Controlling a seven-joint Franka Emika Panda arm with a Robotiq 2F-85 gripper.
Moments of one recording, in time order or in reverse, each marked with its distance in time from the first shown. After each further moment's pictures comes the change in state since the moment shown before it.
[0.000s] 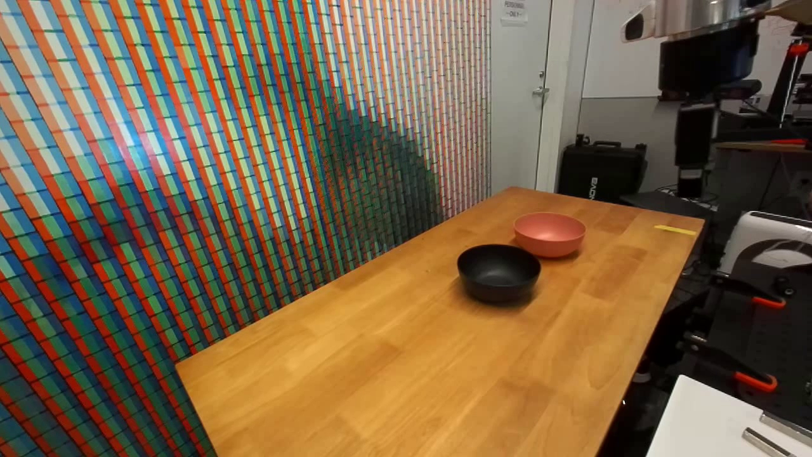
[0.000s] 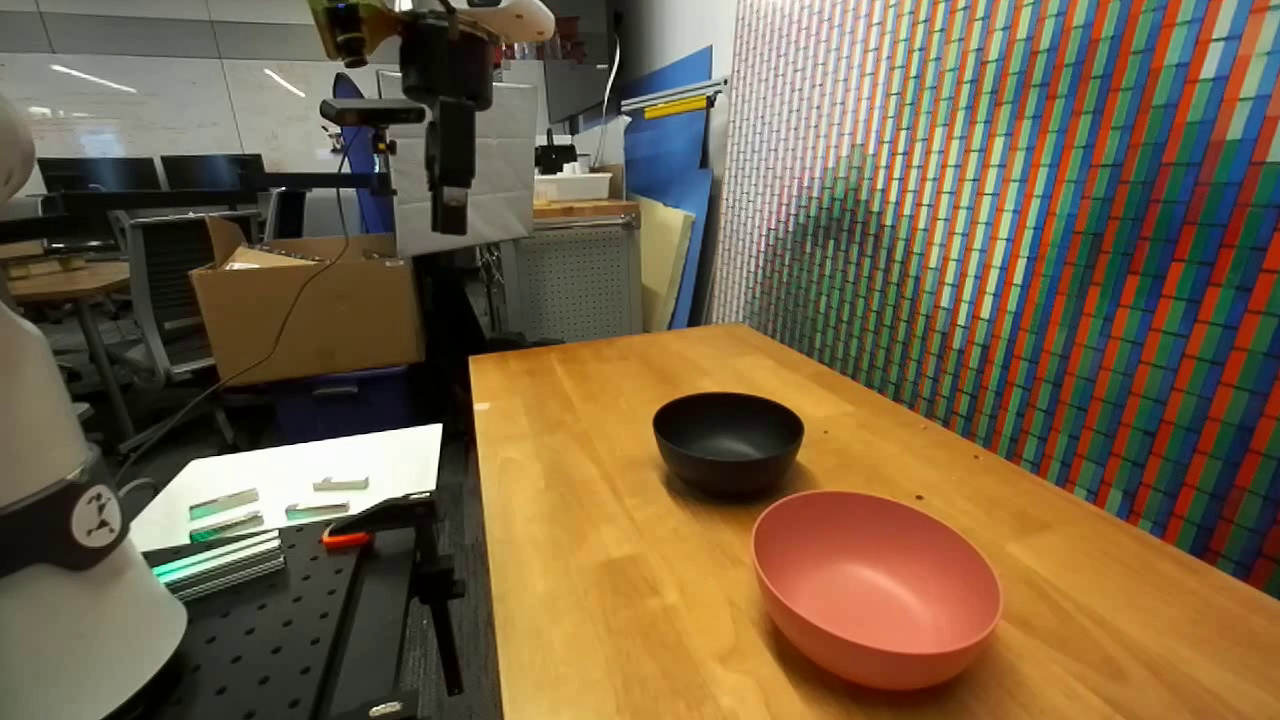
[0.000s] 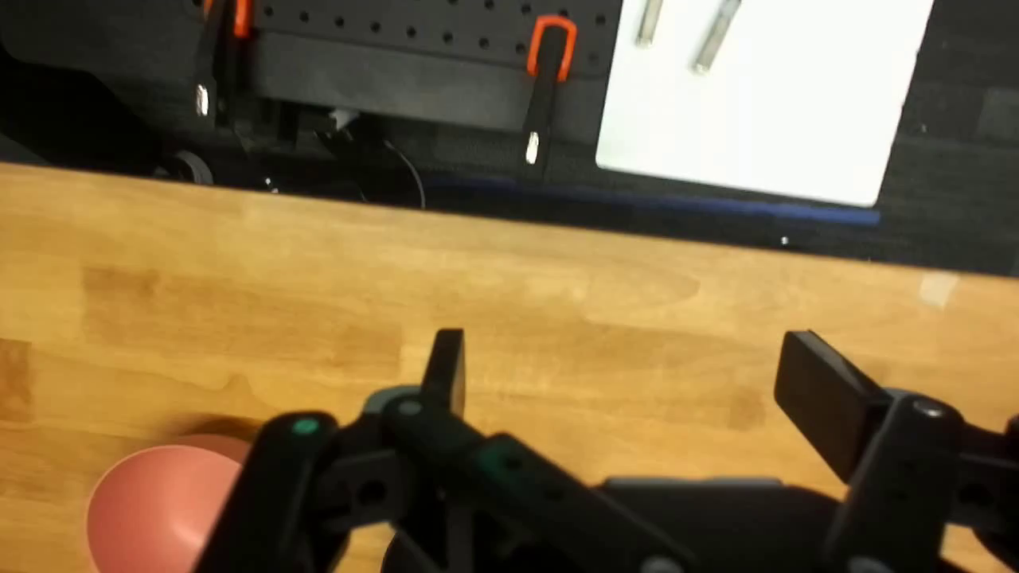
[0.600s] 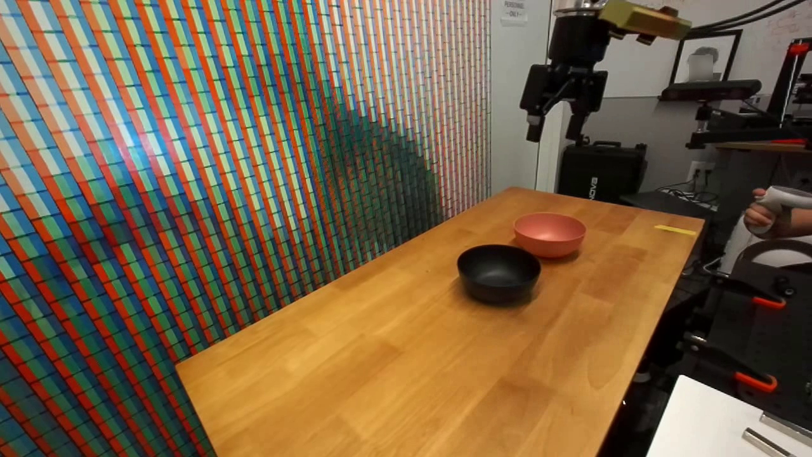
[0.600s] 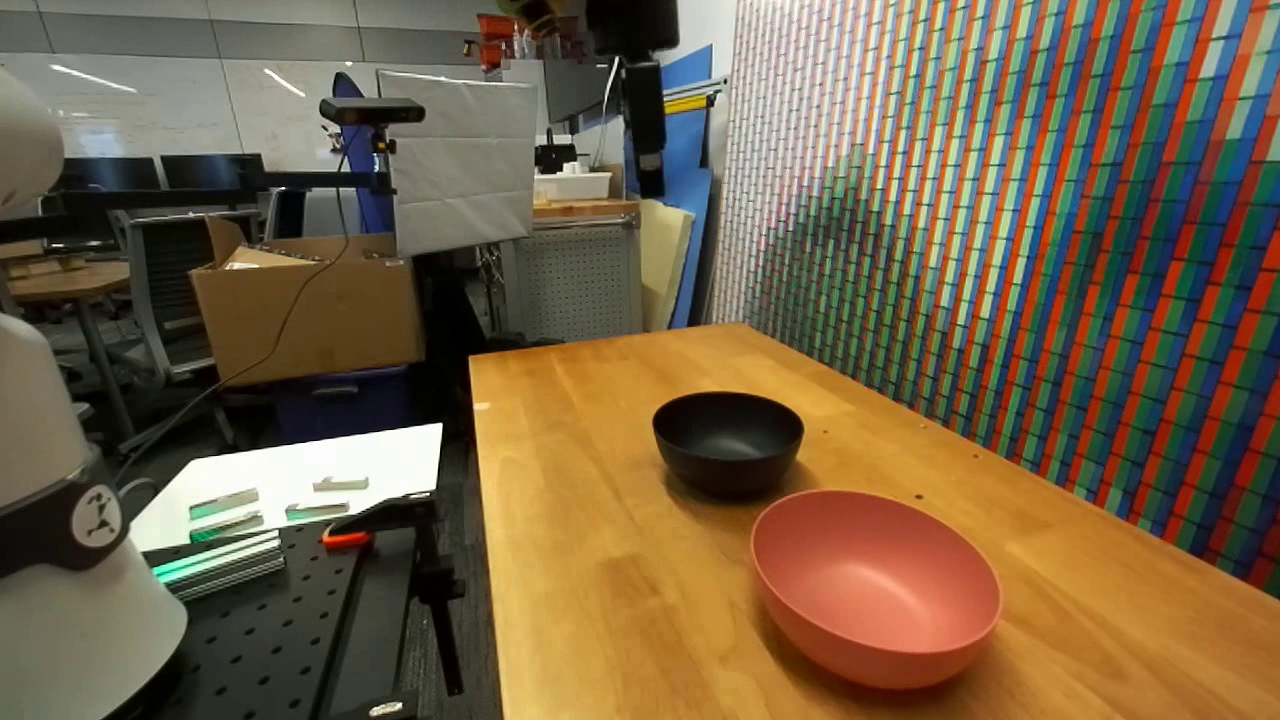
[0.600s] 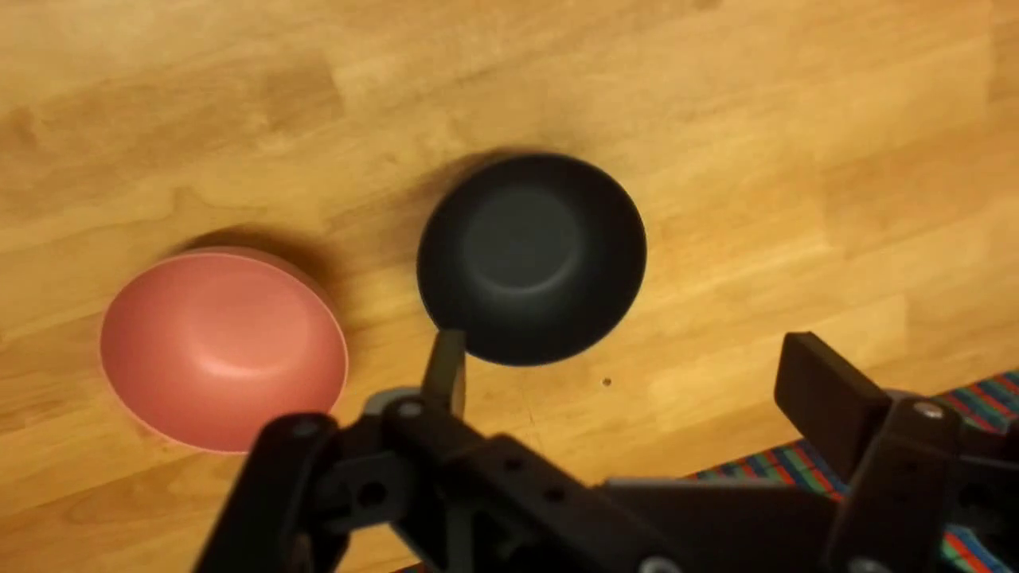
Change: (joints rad) arm -0.162 0.294 -0.109 0.242 0.017 0.331 0.152
